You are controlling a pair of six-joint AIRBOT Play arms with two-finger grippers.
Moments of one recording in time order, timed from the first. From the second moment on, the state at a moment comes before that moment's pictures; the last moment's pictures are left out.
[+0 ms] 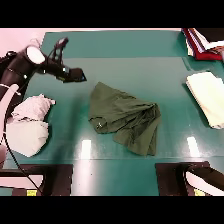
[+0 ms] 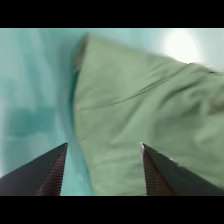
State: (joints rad) left arm -0.17 -1.48 1.43 1.07 -1.05 -1.44; right arm 0.10 -1.10 2.00 -1.07 1.37 1.41
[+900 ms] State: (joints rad) left arm -0.21 -1.68 1.41 0.90 -0.98 -1.34; right arm 0.09 -1.08 1.91 -1.12 1.49 1.47
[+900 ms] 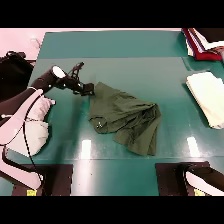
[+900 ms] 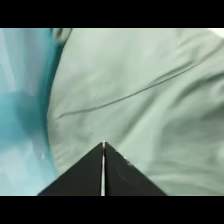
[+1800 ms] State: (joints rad) left arm -0.23 -1.73 1.37 0.91 -0.96 -1.29; right arm -0.12 -0.78 1.13 -1.10 1.37 1.51
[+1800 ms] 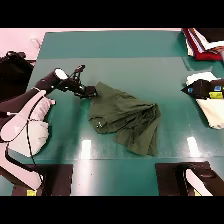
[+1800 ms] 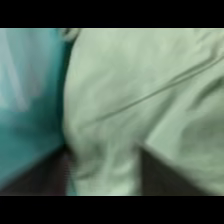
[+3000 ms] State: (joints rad) left arm -0.12 -1.64 1.77 0.96 -1.17 -1.28; right arm 0.07 -0.93 0.66 -1.11 1.15 1.51
